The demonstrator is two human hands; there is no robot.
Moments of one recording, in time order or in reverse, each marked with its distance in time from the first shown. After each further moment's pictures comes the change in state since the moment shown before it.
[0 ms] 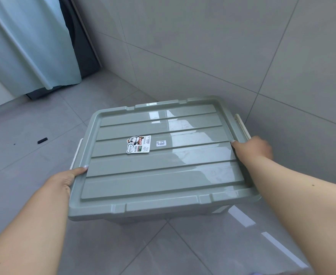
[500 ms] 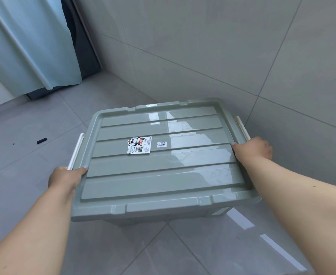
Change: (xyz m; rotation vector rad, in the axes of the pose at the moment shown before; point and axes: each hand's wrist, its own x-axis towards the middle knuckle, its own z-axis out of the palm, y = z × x) left_hand 0.017 -0.006 0.000 0.260 0.333 0.258; right_hand 0.001 -0.006 0.000 -0.052 0.053 0.023
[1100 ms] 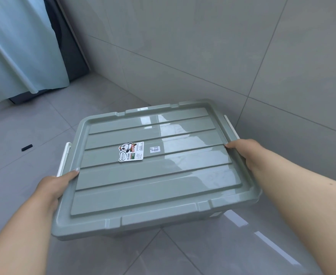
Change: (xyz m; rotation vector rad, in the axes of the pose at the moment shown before) left_hand -0.003 0.011 0.003 -0.201 -0.198 -0.032; right_hand 0.017 0.003 -0.014 0.526 -0.440 0.207
